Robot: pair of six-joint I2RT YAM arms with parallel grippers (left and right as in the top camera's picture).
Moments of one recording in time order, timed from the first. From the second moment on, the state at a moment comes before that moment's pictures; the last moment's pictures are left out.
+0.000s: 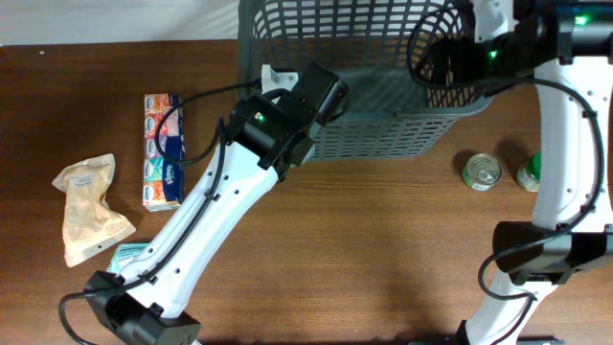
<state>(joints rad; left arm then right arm) -0.64 1.75 1.88 -1.30 -0.48 -0.61 -0.03 2.01 2.45 -1.54 -0.41 -0.02</state>
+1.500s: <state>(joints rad) -0.64 1.30 1.97 -1.67 -0.89 -0.52 -0.27 2.21 2.90 -1.46 0.07 0.17</state>
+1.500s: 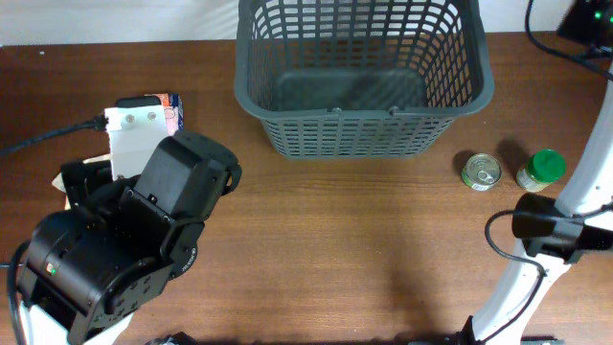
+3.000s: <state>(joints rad) -0.64 1.30 1.97 -1.66 -0.89 -0.52 -0.19 2.44 2.90 -1.41 -0.40 0.04</state>
